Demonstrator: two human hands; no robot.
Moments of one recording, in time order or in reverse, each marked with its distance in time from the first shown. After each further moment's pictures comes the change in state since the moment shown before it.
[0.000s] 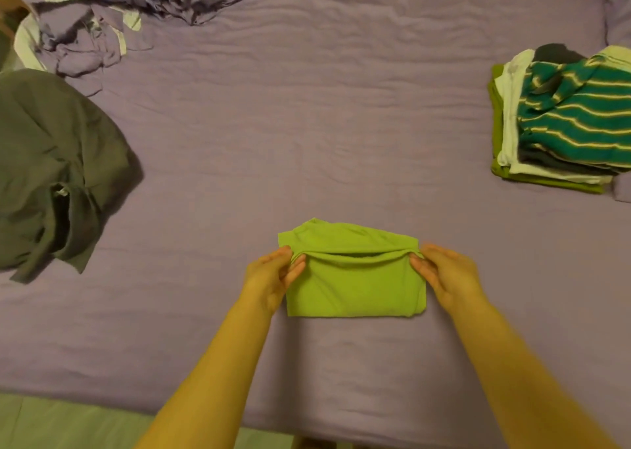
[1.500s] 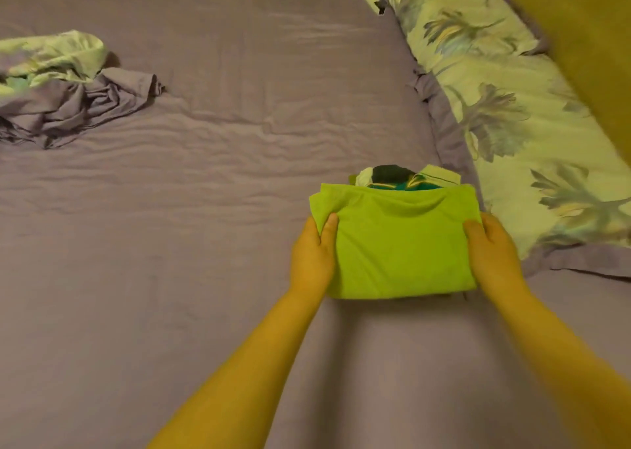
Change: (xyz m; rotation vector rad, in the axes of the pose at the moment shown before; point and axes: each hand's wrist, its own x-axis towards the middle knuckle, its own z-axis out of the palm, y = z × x) left_hand -0.008 -0.034 0.396 0.771 -0.318 0.823; right_hand 0.109 -0.313 -0.117 -0.688 0.257 -0.742
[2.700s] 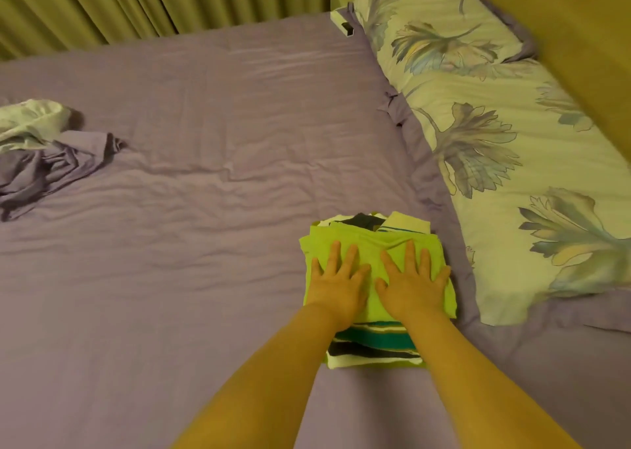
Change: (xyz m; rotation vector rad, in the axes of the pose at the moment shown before) left_hand 0.099 -0.027 0.158 1.398 -0.678 0.345; right_hand 0.125 0.072 0.059 -1.062 -0.500 -0.059
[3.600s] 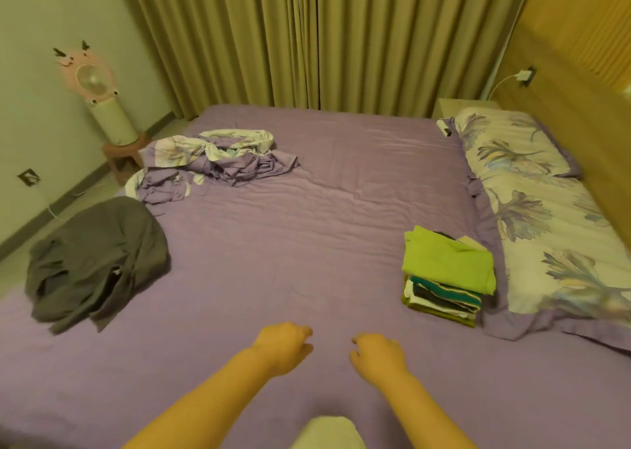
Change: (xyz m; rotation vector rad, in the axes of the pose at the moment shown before) left_hand -0.527 -0.055 0.008 -0.246 -0.099 -0.341; right_hand -0.421 -0.163 0.030 -0.071 0.004 -0.504
